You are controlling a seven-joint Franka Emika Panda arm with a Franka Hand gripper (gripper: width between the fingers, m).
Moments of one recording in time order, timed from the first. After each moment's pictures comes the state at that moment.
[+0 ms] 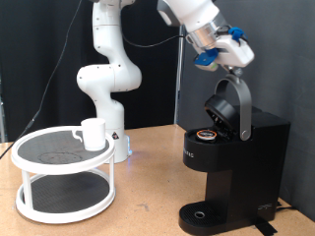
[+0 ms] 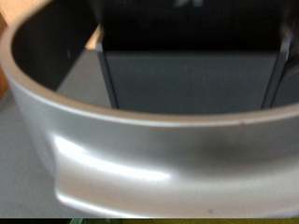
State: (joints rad) arm 0.03 -0.20 0.10 -2.11 0.71 2.05 2.26
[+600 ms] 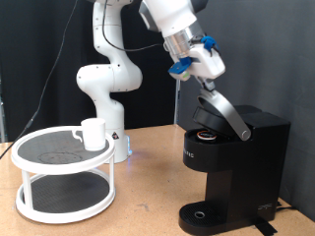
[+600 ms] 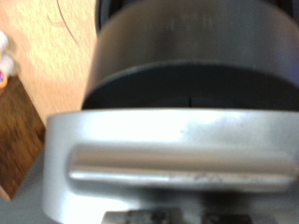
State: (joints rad) arm -0.03 -0.22 0.08 -2.20 0.56 2.12 2.24
